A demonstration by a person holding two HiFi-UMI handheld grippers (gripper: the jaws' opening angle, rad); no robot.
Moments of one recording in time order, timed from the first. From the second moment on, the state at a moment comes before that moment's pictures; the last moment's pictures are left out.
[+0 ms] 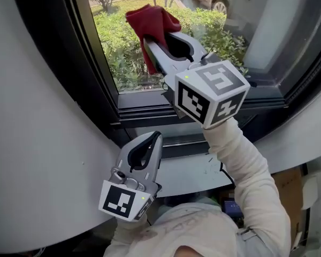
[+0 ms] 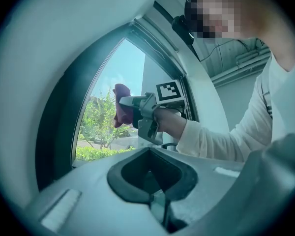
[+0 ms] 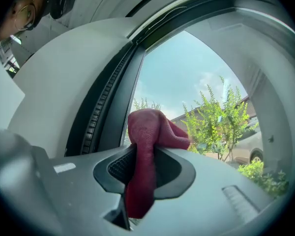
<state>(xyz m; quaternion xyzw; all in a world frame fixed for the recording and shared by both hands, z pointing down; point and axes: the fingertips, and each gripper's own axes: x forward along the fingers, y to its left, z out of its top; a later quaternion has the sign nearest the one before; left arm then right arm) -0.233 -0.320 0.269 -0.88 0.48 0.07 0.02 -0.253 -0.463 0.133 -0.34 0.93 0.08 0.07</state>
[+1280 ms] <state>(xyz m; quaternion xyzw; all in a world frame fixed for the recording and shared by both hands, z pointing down) -0.079 -0.347 0.268 -0.92 0.40 0.05 0.02 -0.018 -0.507 0.166 -0.45 0.89 0.04 0.05</state>
